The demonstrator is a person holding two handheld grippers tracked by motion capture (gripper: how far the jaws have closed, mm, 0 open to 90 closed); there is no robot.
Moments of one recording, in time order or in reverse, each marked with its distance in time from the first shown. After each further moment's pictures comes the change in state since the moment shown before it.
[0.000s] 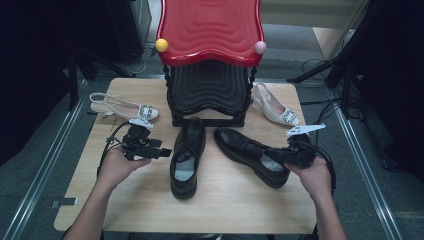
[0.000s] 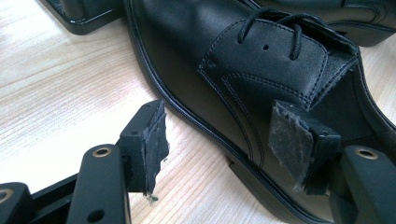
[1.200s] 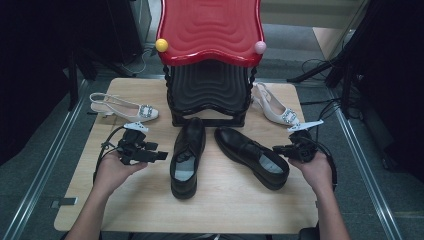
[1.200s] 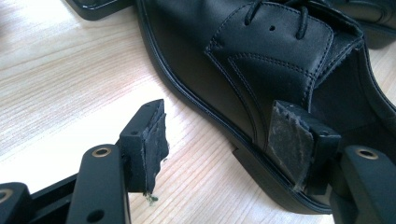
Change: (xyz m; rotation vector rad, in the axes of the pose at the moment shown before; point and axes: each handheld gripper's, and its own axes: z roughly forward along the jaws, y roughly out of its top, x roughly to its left) left arm 0.000 -0.014 -0.005 -0.018 0.022 -0.028; right arm -0.030 -0.003 0.021 0.095 -0.055 0.017
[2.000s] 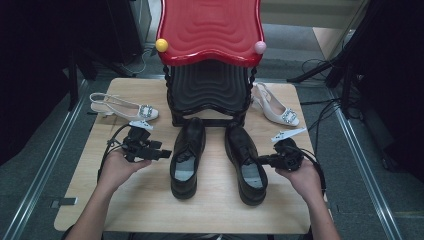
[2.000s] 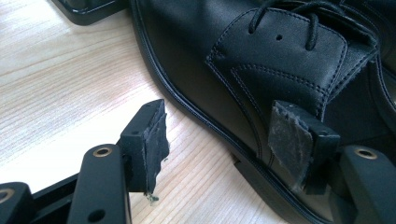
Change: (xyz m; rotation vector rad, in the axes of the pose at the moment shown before) left arm 0.003 0.007 0.013 0.012 -0.016 0.007; right arm 0.044 -0.002 0.013 0.042 0.087 -0.075
